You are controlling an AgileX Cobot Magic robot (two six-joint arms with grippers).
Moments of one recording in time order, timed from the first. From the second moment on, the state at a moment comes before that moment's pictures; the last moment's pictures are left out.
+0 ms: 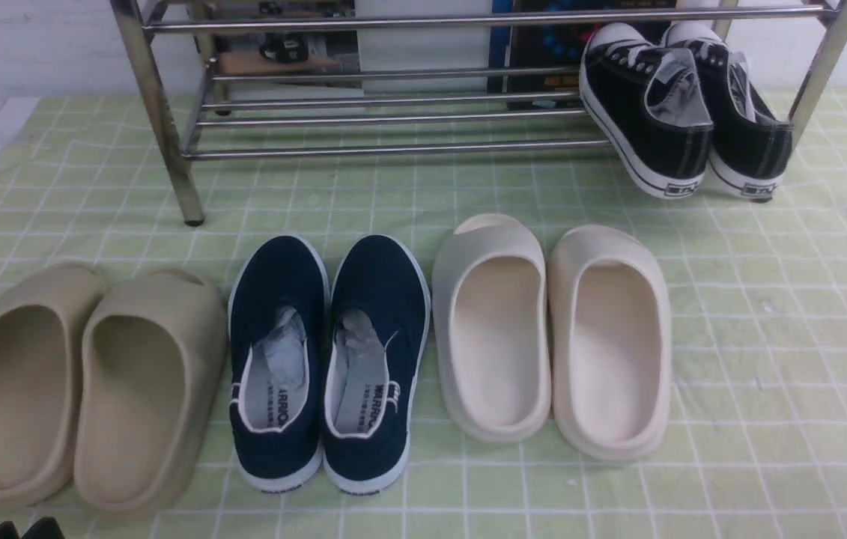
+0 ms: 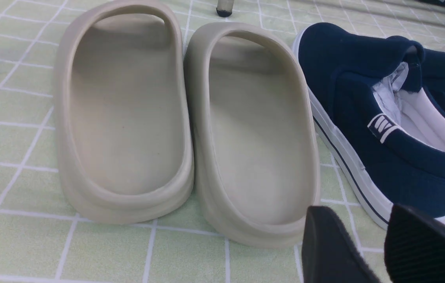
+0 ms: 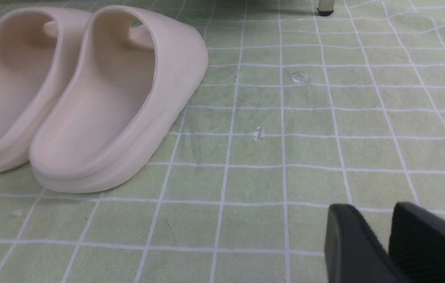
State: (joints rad) right arm 0.08 -0.01 0.02 0.02 0.38 0.07; left arm -0.04 -0.01 0.03 -0.14 0.36 -0.08
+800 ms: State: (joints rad) right arm 0.08 -0.01 0.02 0.02 0.38 0.07; left arm -0.04 -0.01 0.03 -0.14 0.36 -0.08
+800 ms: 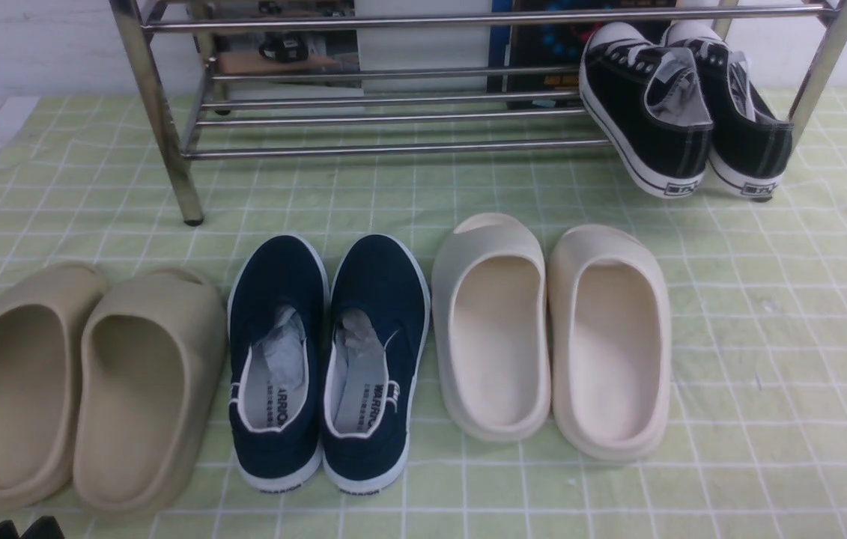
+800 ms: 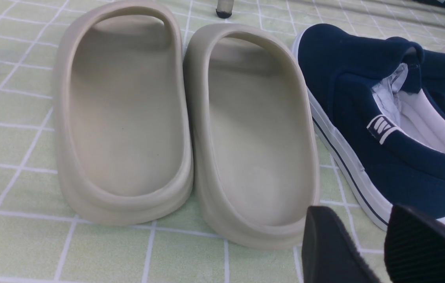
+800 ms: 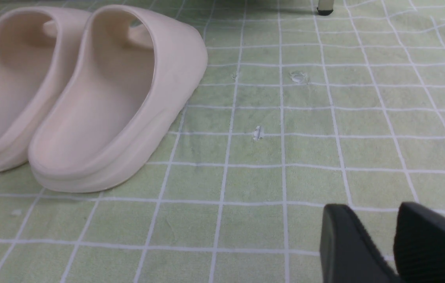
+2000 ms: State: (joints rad) right arm 0.08 -0.01 0.02 0.02 0.38 0.07; left arm -0.04 -0.01 0.03 -0.17 -0.83 -0.48
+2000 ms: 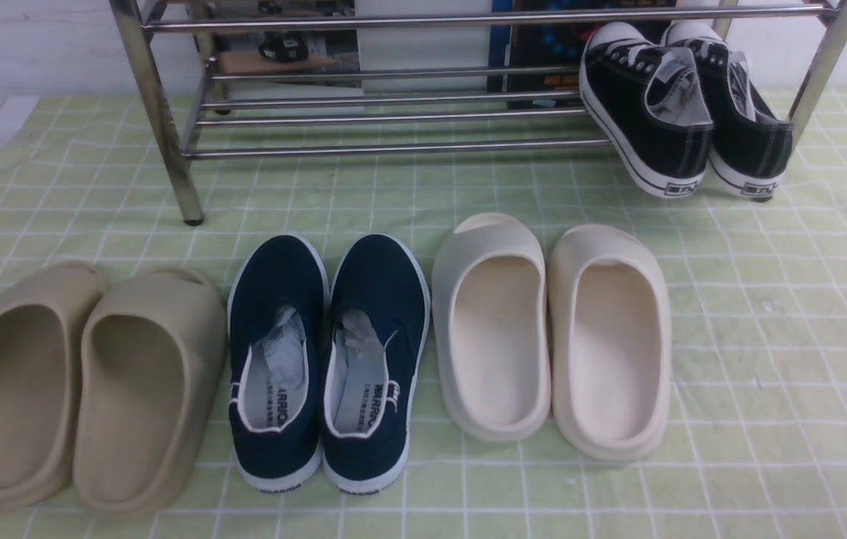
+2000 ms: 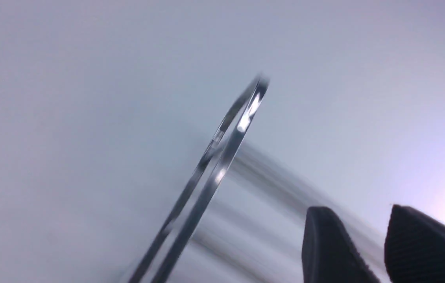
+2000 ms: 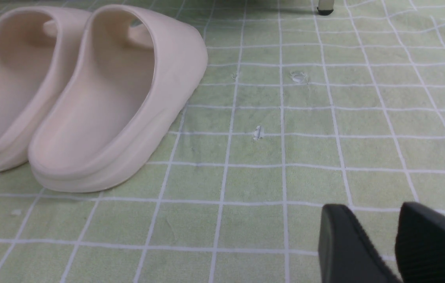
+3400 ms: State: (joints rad) right arm 0.08 -0.01 0.02 0.02 0.38 0.07; left arm -0.16 1.48 -1.08 -0.32 0.93 -0.17
